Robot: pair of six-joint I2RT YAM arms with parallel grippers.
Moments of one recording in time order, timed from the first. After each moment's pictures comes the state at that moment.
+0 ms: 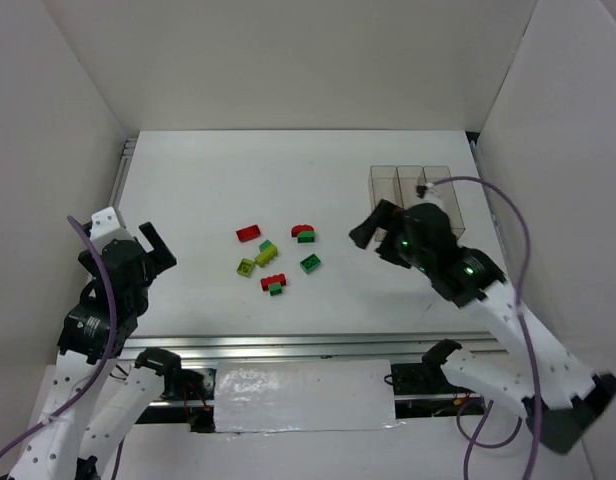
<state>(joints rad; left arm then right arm) -0.25 0.56 0.88 -0.79 -0.60 -0.45 0.54 0.83 1.00 -0.66 0.12 0.83</state>
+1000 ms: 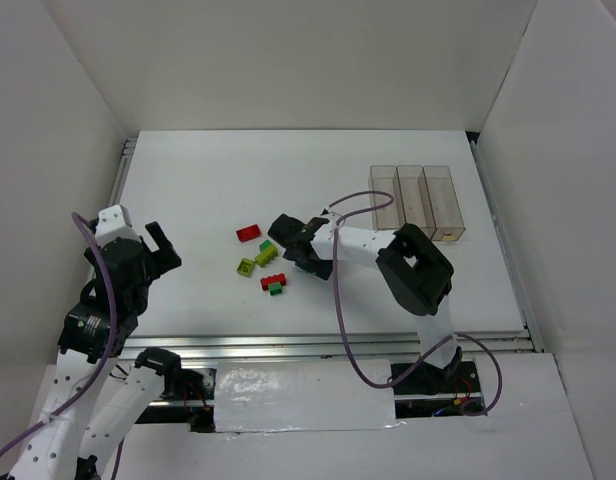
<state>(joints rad) -0.25 0.57 0.88 -0.77 -0.52 -0.42 0.87 1.99 1.40 -0.73 0.51 1.36</state>
